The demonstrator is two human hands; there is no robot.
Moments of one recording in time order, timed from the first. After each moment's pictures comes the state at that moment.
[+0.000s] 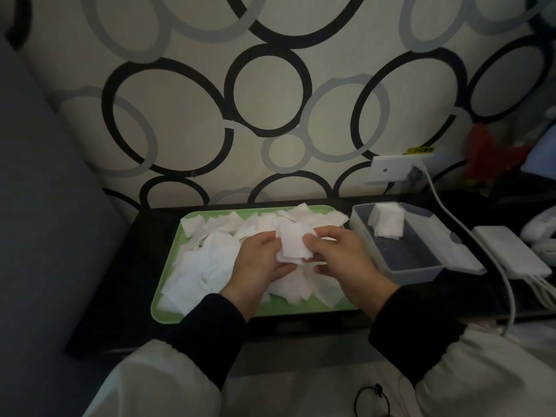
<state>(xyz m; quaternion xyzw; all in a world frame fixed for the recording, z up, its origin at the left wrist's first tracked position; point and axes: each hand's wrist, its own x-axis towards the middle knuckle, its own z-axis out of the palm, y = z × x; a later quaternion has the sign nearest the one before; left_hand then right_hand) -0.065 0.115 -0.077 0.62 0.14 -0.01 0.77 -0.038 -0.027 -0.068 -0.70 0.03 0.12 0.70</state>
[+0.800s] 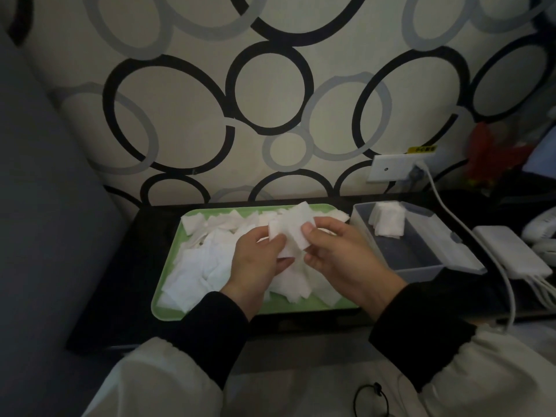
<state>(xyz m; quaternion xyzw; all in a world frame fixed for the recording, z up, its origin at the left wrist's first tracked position) -0.066 0.114 -0.077 0.60 0.16 0.04 0.78 -0.046 -0.025 -0.053 -0.55 0.03 0.18 0.82</state>
